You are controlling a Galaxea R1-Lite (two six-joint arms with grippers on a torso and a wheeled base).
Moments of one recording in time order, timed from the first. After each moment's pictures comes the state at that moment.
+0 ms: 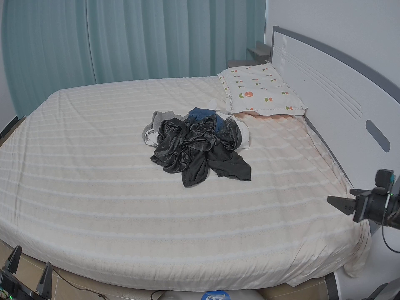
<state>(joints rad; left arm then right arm) 0.00 0.02 -0.02 0.00 -0.02 -0.01 0.20 1.29 -0.40 -0.45 0.10 0.18</state>
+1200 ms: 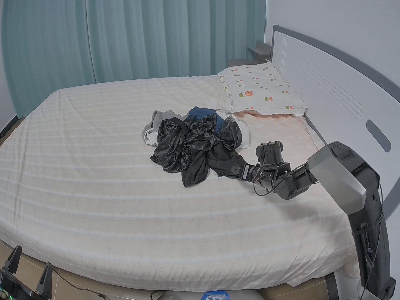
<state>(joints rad) 0.00 0.02 -0.02 0.00 -0.02 -0.01 0.38 2.60 -1.60 -0.50 -0.10 0.45</state>
